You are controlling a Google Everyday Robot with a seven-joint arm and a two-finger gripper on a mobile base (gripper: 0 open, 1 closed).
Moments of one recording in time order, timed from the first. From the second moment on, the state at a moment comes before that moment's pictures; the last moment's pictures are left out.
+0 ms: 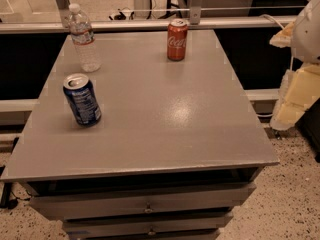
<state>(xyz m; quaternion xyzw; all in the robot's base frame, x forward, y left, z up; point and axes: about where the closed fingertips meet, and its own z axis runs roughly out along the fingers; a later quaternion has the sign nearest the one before) 0.438 -0.215 0.981 -0.60 0.78 -0.04 0.17</state>
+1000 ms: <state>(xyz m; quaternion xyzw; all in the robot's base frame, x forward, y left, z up) 0.455 -0.162 0.955 -0.60 0.77 0.03 0.22</state>
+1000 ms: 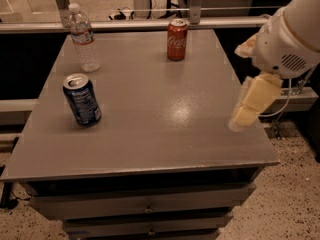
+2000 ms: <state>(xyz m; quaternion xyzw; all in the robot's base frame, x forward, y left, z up) 0.522 0.029 0.905 -0.61 0.68 0.20 0.36</state>
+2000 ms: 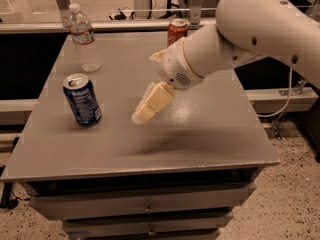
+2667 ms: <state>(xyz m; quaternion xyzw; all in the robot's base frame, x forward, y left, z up) 0.522 0.048 0.901 -0.60 0.66 0.22 0.39</state>
